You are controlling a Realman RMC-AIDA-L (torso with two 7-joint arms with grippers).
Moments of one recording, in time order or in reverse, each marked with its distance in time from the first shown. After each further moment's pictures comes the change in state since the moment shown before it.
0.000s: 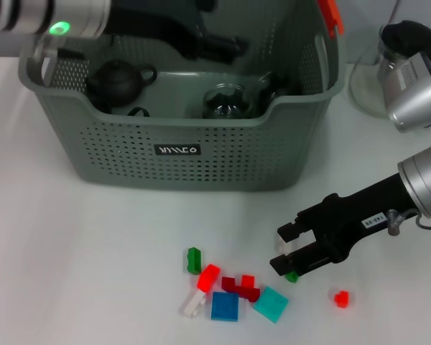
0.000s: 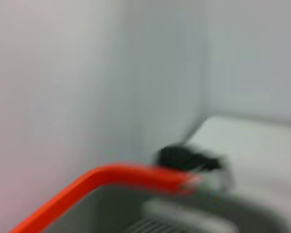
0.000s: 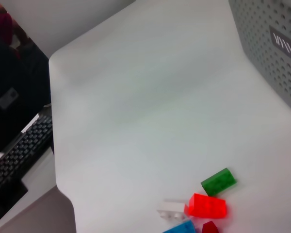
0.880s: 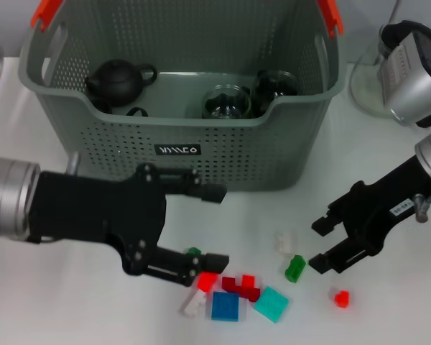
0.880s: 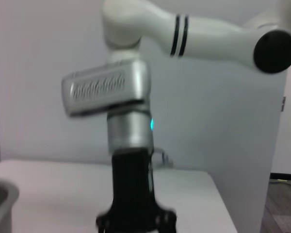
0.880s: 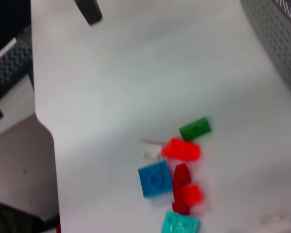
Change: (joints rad) left arm 0.276 -0.033 -0.133 -0.225 -0.309 0.566 0.541; right arm 0.070 -0.014 -0.003 -0.140 -0.198 -0.124 0.047
